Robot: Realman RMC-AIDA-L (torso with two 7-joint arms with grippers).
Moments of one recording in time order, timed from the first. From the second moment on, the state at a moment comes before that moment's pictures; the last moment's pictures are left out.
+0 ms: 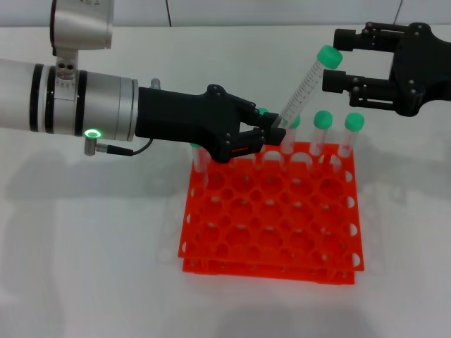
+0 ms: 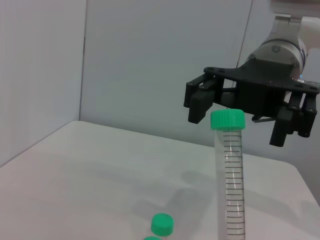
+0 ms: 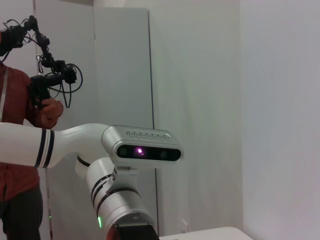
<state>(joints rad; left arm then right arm) -0.71 -2.08 1.04 0.69 1.84 1.54 -1.48 0.41 2.01 -1.07 -1.07 -1.47 -1.57 1.49</state>
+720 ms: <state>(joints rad) -0.71 -2.08 1.04 0.69 1.83 1.56 -1.47 0.42 2.01 -1.07 -1.05 -1.46 -1.58 1.49</state>
